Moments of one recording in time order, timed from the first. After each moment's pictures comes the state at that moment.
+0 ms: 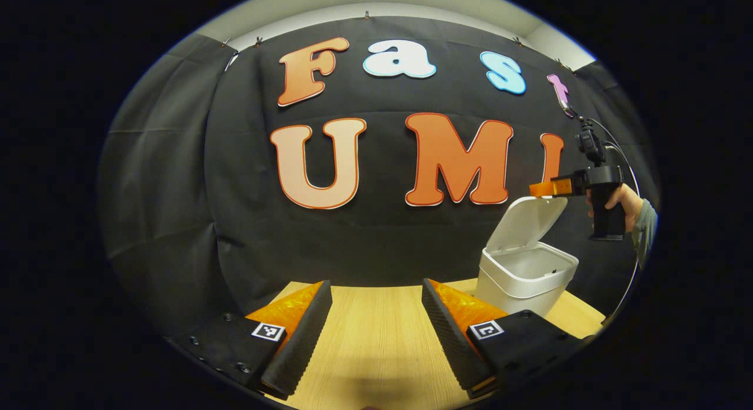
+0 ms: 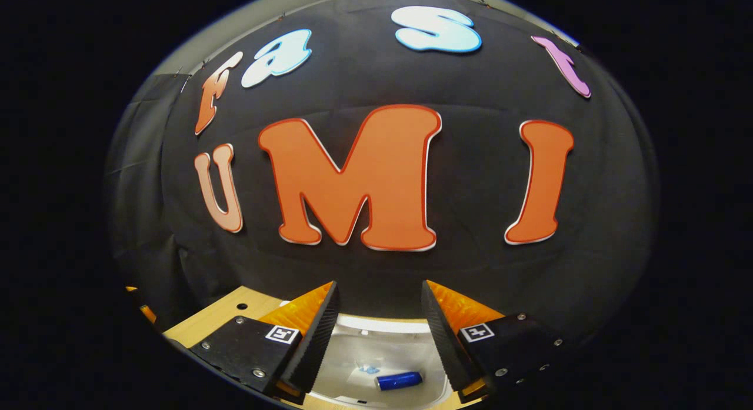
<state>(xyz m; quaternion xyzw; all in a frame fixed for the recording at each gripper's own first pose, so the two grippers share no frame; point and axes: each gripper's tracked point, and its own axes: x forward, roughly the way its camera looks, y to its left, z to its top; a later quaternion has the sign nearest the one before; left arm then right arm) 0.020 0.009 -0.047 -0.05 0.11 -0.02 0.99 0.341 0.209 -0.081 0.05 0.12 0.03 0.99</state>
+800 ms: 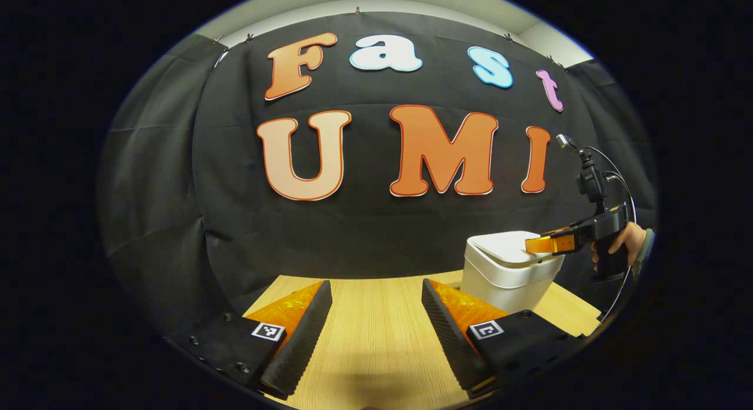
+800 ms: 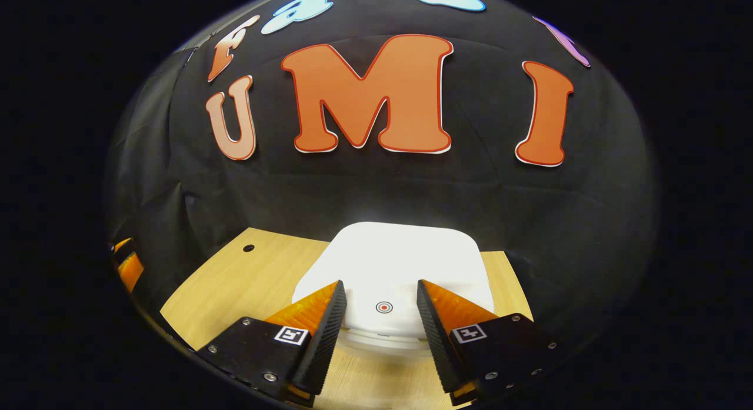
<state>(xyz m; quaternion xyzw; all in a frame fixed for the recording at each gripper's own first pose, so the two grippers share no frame) 0.008 -0.008 -0.055 -0.04 0.13 -0.05 0.99 0.267 0.240 -0.192 0.03 0.24 0.03 0.97</state>
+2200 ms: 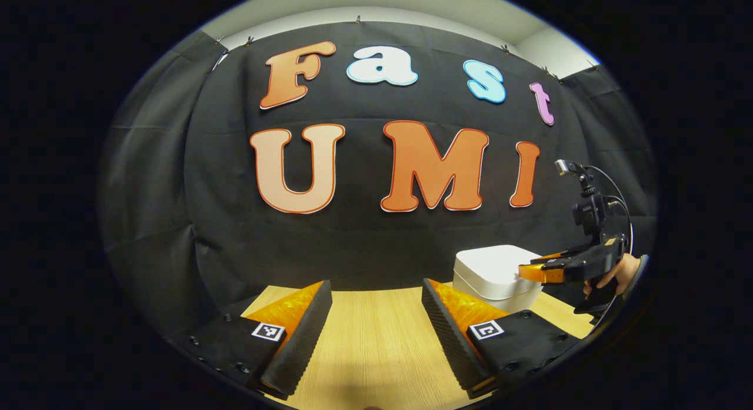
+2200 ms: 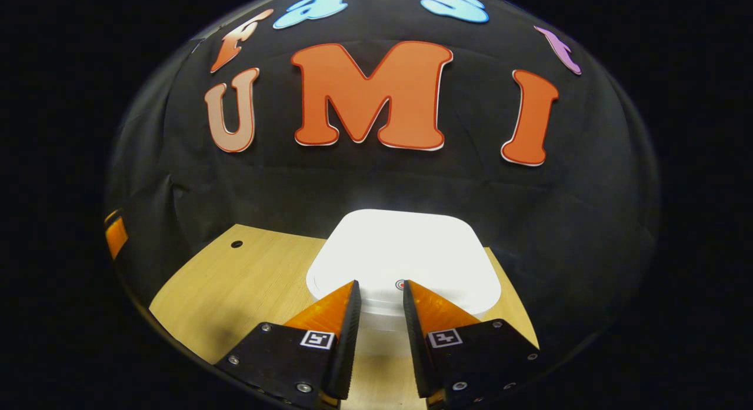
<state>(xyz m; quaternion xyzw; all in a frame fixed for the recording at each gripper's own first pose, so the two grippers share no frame) 0.011 -0.006 -0.035 -0.06 0.09 -0.08 0.99 0.238 0.263 -0.189 0.00 0.20 -0.01 0.98</state>
